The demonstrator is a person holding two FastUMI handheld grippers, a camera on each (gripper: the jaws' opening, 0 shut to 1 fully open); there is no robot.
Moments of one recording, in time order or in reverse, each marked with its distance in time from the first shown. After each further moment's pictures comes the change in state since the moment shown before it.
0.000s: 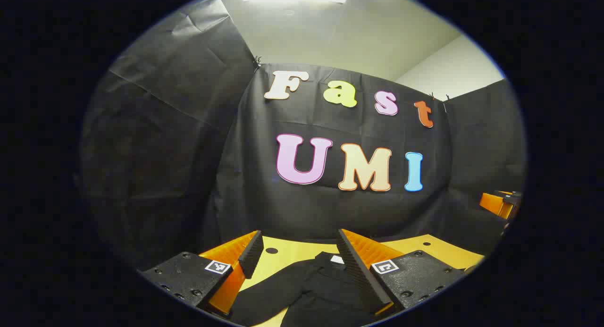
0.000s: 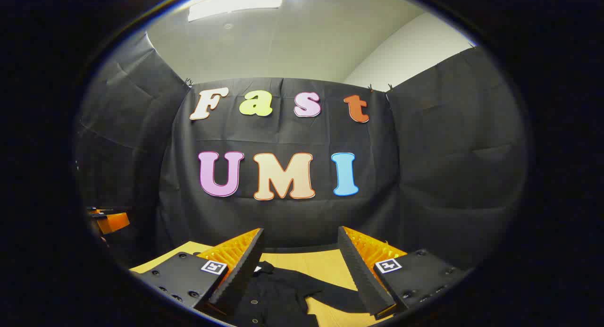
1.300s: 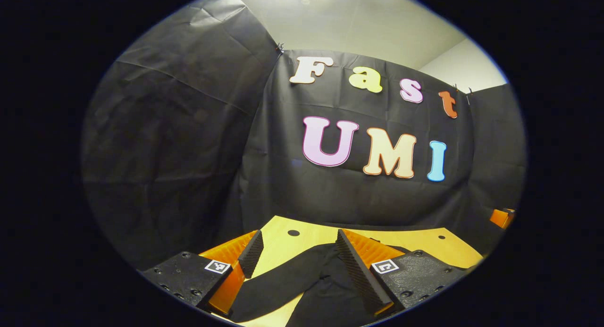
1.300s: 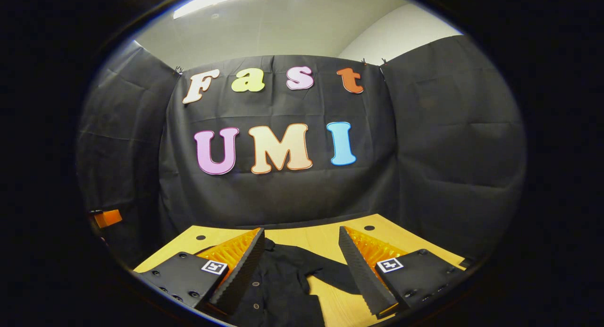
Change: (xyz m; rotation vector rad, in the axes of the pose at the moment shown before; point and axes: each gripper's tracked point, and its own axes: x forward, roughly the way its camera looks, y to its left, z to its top) left arm -0.027 0.045 -0.029 -0.025 0.102 0.162; right arm -0.012 -0.024 -0.055 0.026 0.180 -0.031
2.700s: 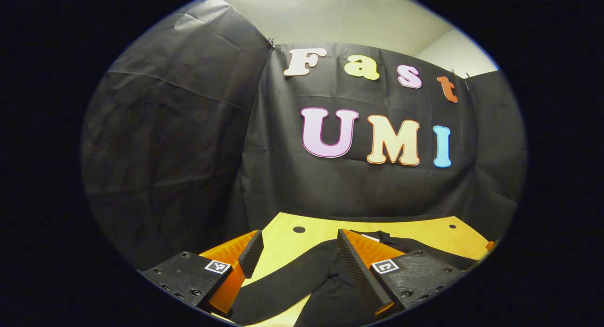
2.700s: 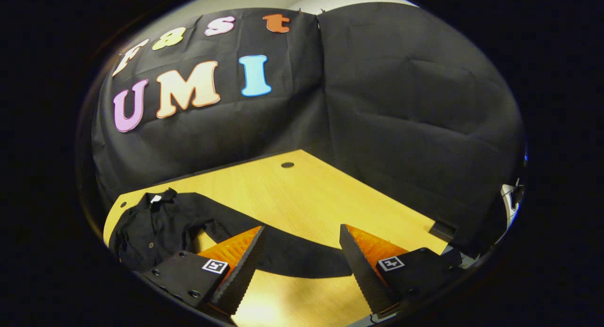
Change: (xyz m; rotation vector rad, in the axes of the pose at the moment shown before) left arm 0.026 -0.007 -0.021 0.075 0.049 0.017; right arm 0.057 -0.224 -0.200 0.148 0.380 -0.359
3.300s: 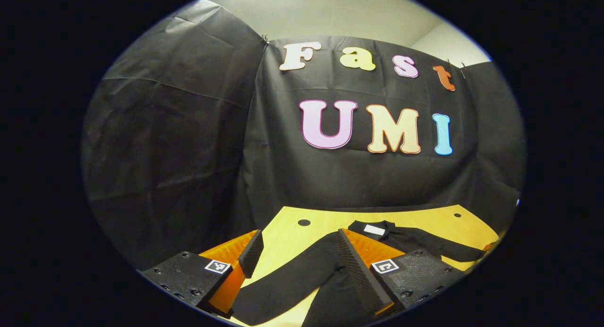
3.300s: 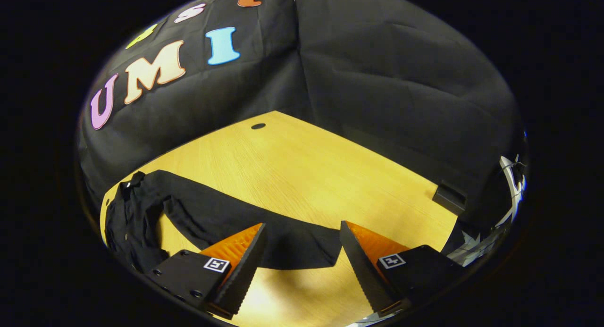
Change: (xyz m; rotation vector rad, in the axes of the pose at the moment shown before) left arm -0.007 0.002 -0.015 0.048 0.045 0.006; right arm 0.056 -0.041 -0.058 0.081 0.209 -0.075
